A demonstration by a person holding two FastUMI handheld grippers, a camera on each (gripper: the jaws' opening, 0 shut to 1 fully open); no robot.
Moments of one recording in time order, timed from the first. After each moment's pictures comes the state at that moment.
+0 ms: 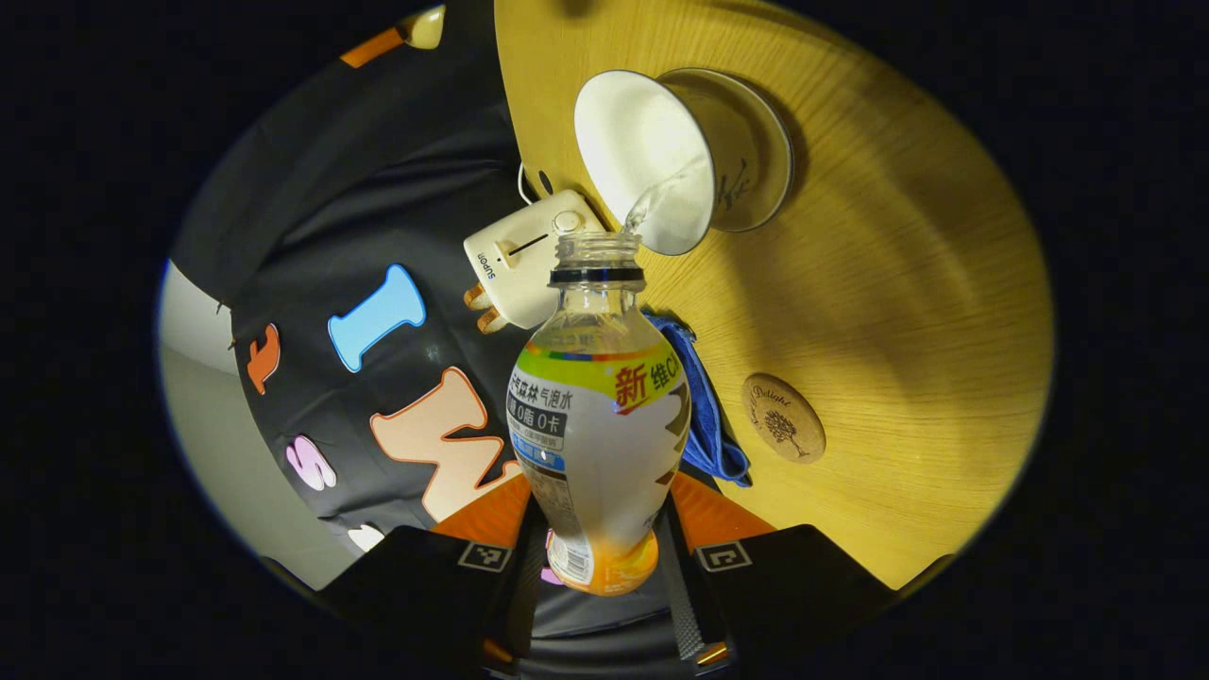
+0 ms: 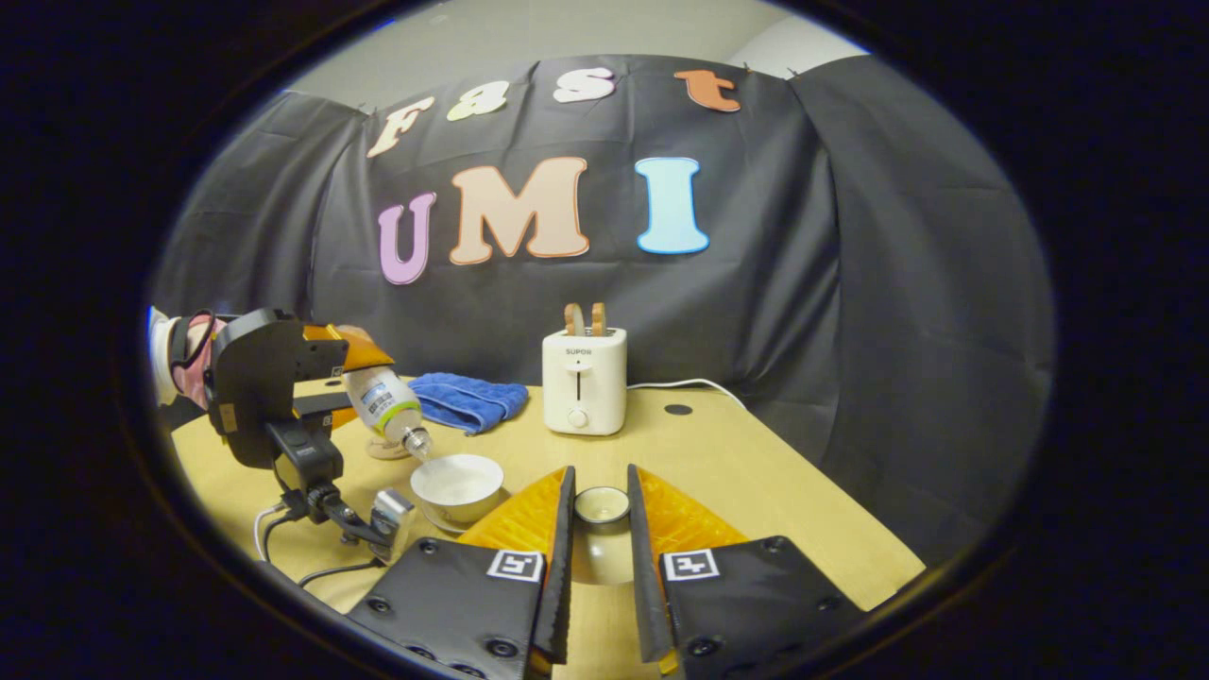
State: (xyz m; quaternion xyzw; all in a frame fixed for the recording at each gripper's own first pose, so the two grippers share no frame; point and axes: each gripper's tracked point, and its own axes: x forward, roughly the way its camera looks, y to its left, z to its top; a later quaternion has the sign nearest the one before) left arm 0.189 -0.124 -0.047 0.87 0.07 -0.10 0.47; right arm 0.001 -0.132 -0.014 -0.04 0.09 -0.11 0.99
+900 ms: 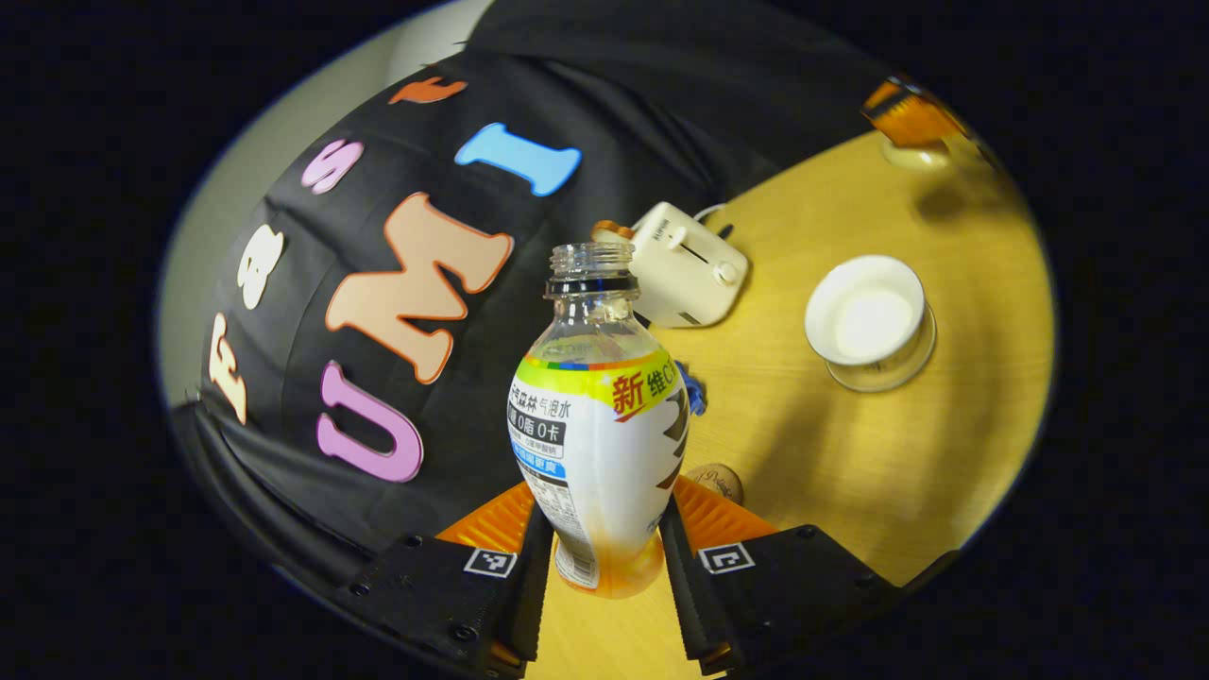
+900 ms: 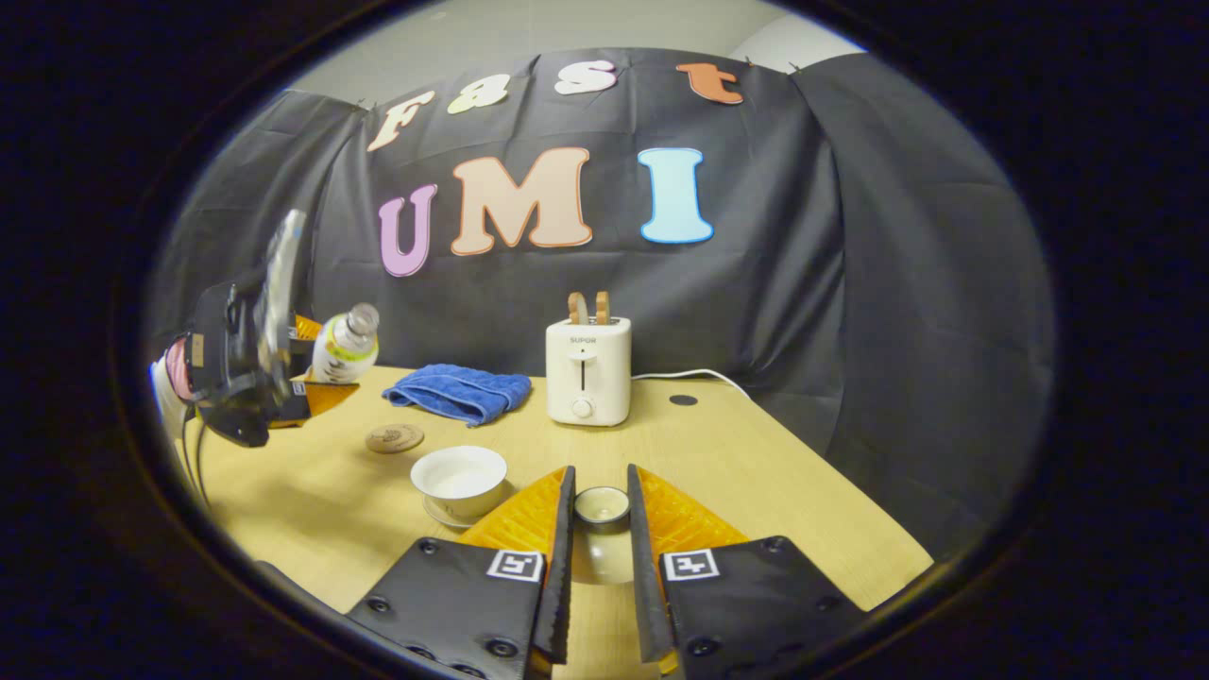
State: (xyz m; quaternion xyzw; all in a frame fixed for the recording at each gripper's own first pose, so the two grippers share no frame) left arm 0.176 -0.091 -0.035 0.47 0.11 -0.13 0.87; right arm 0.007 -0.126 -0.029 -0.04 0.10 -0.11 0.99
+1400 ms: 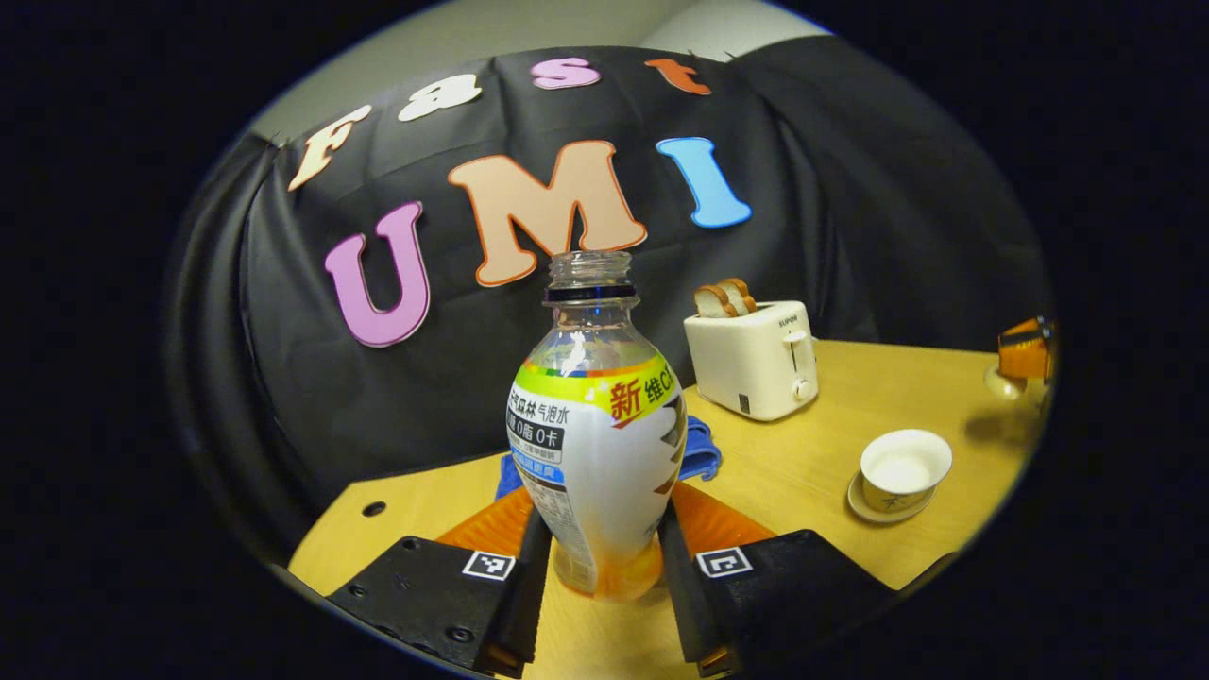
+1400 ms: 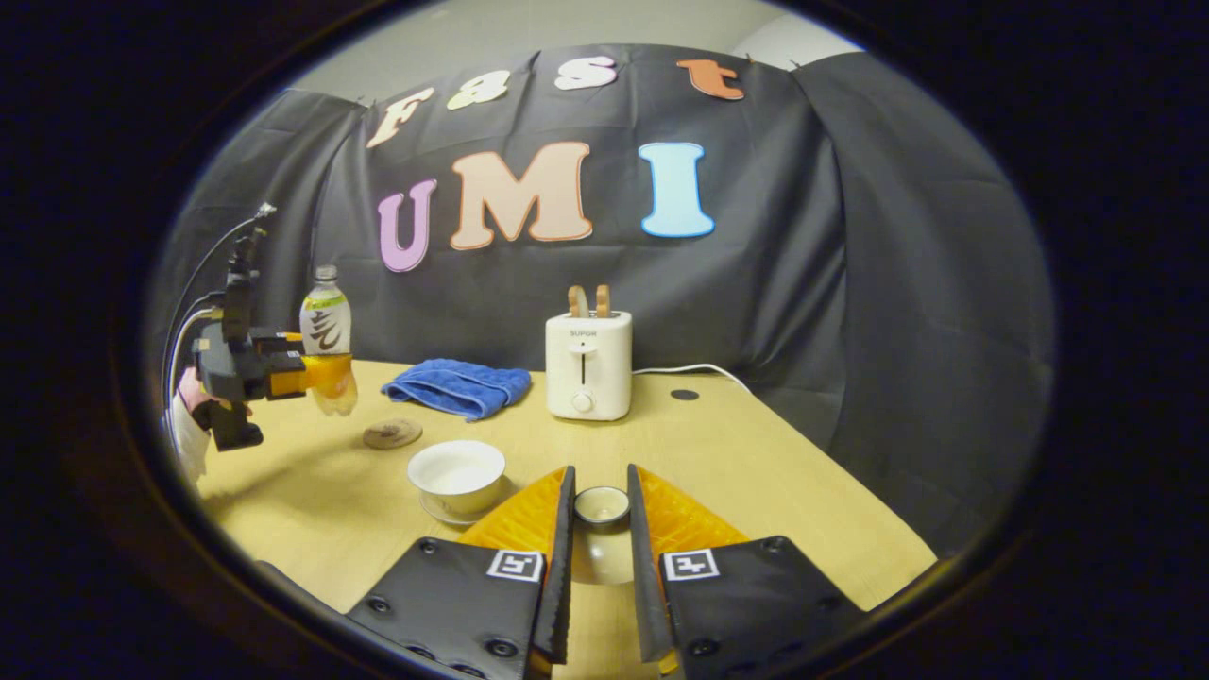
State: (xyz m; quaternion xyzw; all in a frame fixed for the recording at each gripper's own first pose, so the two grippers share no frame) left arm 0.207 -0.063 -0.031 0.15 0.08 -0.12 0.98; right arm 0.011 -0.130 -0.035 -0.04 0.11 -0.11 0.99
